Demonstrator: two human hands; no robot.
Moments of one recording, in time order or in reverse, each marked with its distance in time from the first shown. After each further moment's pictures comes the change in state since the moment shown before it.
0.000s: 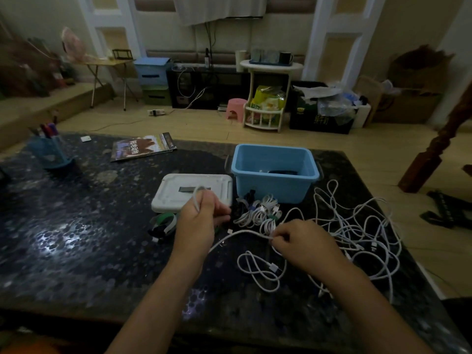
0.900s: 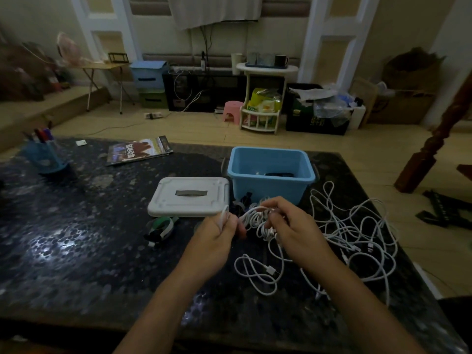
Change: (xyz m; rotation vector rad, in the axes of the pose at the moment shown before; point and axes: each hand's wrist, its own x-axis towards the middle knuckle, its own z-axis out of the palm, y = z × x) left_hand -0.004 -0.019 0.001 0.514 -0.294 0.090; right_hand 0.006 -0.004 0.004 0.652 0.219 -0.095
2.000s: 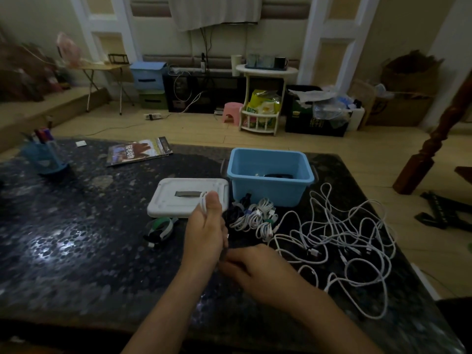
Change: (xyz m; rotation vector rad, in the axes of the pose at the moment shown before) left_hand -0.003 0.026 0.005 -0.456 0.308 -0.072; right_hand -0.026 -0.021 0.042 -0.384 -0.428 -0.265
